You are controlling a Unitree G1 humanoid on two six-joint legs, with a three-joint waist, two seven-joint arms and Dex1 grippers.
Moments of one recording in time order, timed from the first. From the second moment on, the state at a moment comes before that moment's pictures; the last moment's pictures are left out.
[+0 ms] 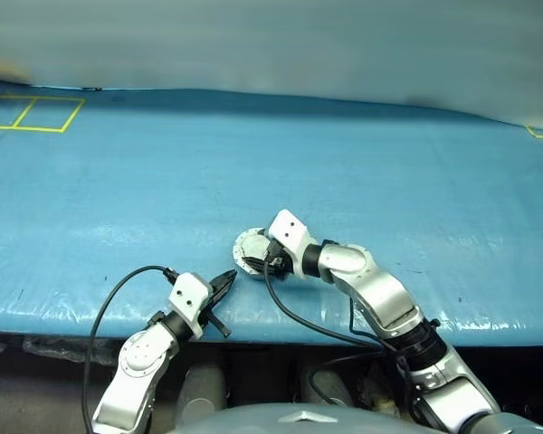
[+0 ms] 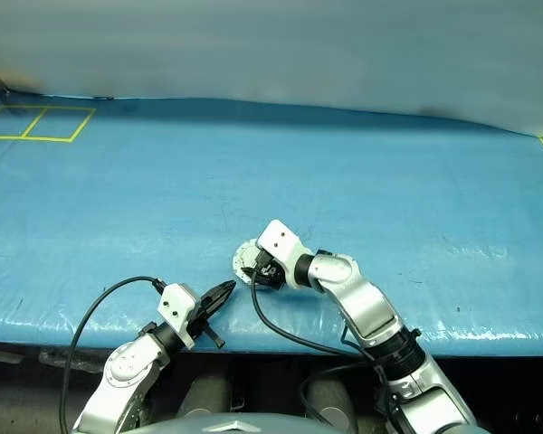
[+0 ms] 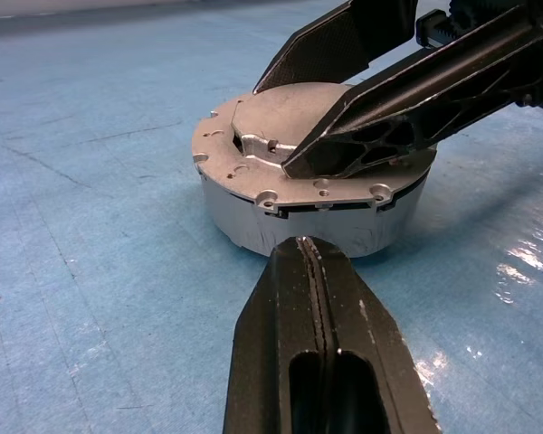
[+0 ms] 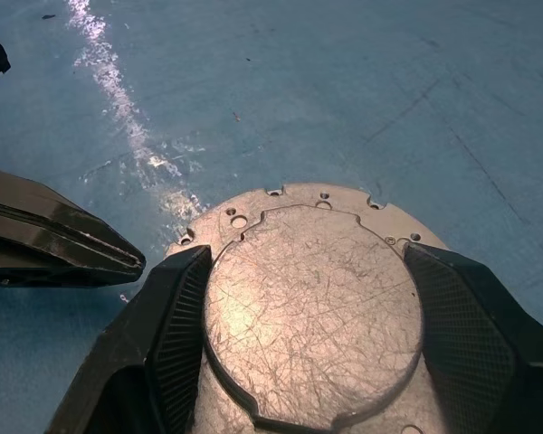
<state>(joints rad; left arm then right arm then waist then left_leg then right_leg) 0.30 0.32 -0.18 -0.21 -0.12 -0.11 -0.50 -0.35 -0.32 0.42 -0.20 0.12 0.61 0.63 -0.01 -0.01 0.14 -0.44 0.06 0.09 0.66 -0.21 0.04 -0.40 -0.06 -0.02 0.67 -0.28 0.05</state>
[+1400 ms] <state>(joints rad) 0.31 0.32 -0.18 -0.21 -0.11 -0.11 -0.50 -0.44 -0.35 0.41 0.02 0.10 0.36 0.82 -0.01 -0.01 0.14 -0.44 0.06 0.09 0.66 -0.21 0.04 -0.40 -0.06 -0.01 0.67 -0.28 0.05</state>
